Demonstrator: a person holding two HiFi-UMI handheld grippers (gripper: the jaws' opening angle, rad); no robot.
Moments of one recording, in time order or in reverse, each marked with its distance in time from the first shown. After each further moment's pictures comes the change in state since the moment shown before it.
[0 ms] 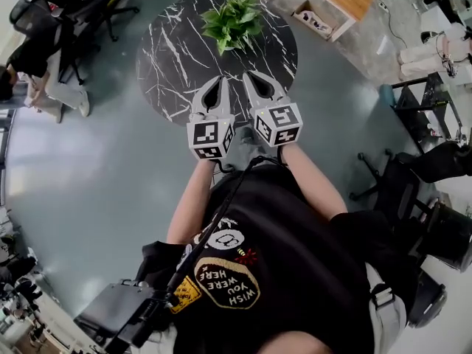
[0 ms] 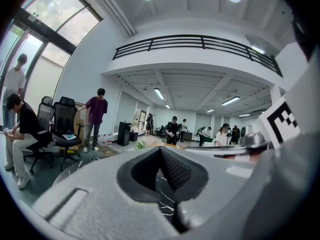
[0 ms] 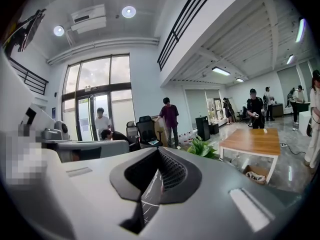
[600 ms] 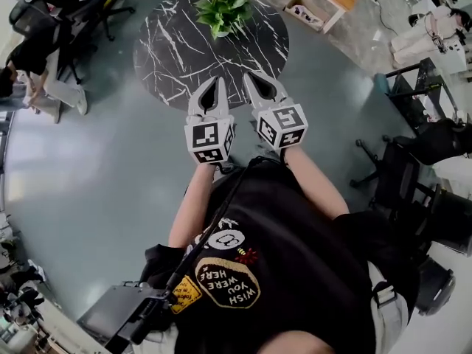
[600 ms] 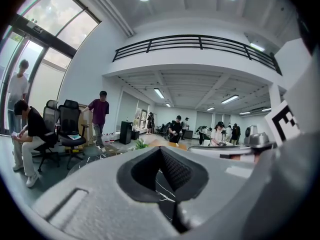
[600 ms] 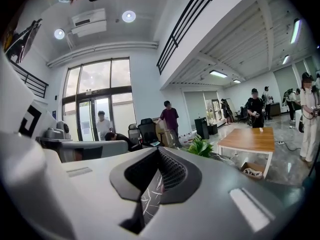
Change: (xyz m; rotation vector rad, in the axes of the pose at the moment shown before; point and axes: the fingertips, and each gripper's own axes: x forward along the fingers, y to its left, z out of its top) left arm -0.098 -0.045 0.008 0.012 0.019 0.024; right arm -0.100 0.054 0.002 0.014 -0.028 -0.008
